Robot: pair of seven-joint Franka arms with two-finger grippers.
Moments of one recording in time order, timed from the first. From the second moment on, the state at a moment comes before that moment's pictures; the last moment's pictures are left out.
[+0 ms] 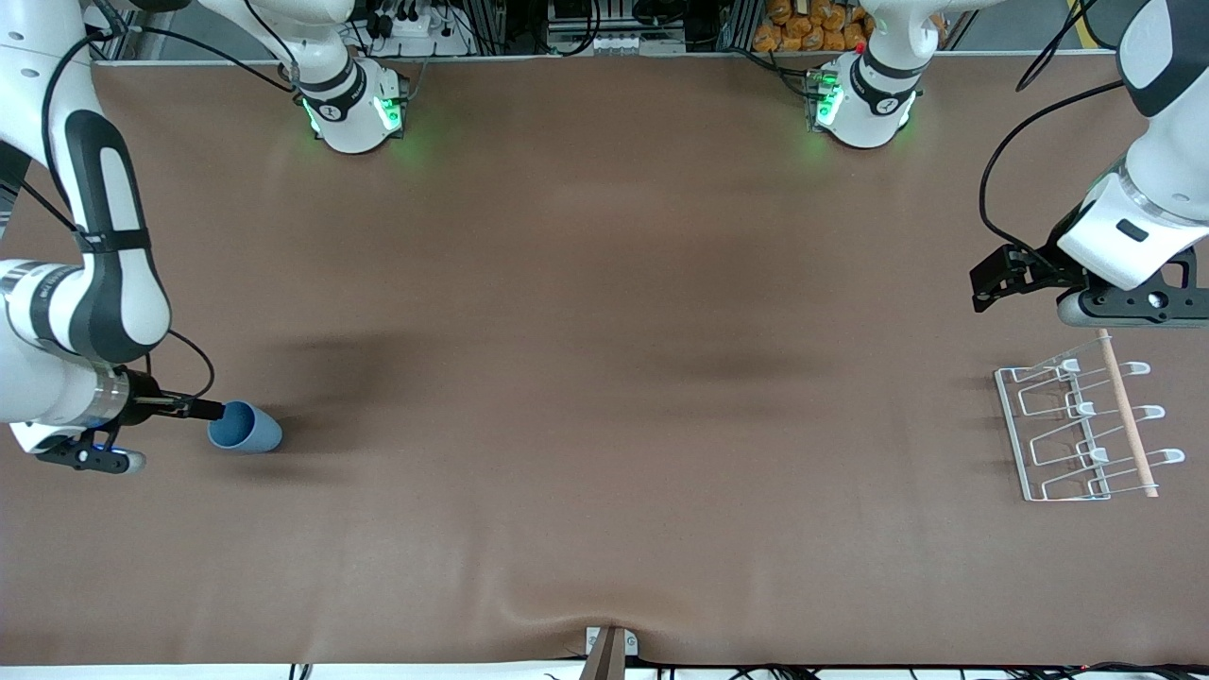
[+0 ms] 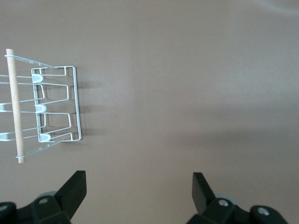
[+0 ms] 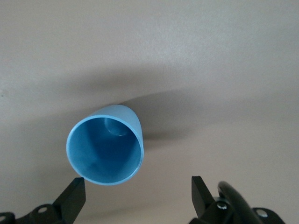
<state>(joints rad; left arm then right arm) 0.09 0.05 -0.23 -1.64 0.04 1.77 -0.10 -0.15 0.53 -0.02 -1.62 0.00 2.02 0.01</state>
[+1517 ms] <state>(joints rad) 0.09 0.06 -0.23 -1.64 0.04 1.77 -0.10 -0.15 0.63 -0.01 -1.64 0.00 2.14 0.01</state>
